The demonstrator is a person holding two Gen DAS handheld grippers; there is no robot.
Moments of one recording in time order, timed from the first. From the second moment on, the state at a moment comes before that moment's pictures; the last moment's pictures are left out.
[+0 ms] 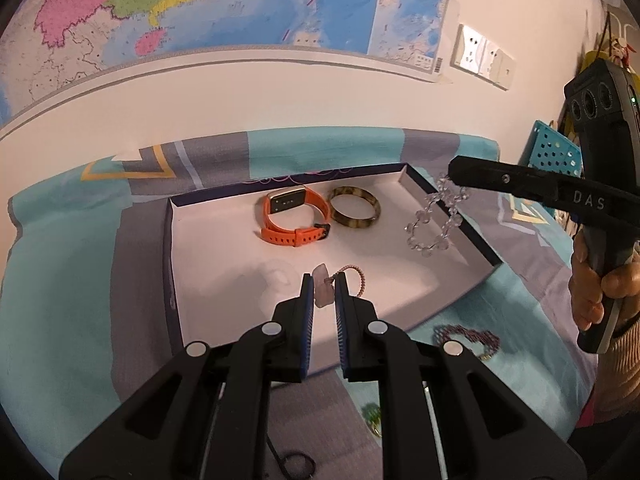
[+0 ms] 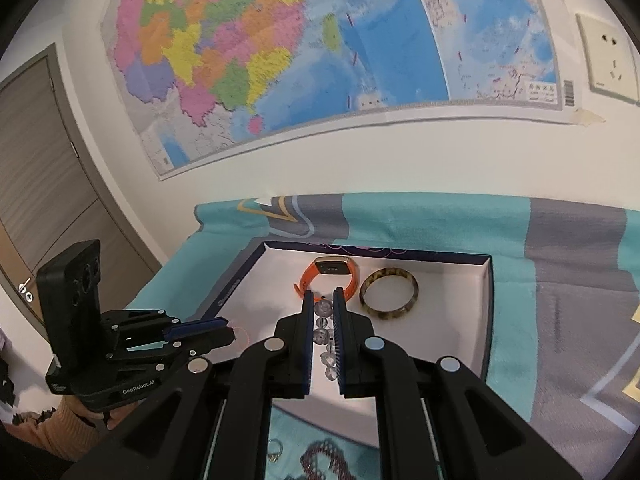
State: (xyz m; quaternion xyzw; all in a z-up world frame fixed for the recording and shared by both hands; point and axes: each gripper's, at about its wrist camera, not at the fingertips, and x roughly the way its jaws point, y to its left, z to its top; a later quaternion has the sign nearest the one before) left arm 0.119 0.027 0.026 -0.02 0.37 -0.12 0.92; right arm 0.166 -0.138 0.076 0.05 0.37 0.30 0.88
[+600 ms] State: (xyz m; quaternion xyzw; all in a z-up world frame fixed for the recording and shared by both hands) left arm 0.173 0.022 0.001 -0.02 0.41 -0.09 0.91; right arm 0.206 -0.117 0.040 0.06 0.41 0.31 0.86
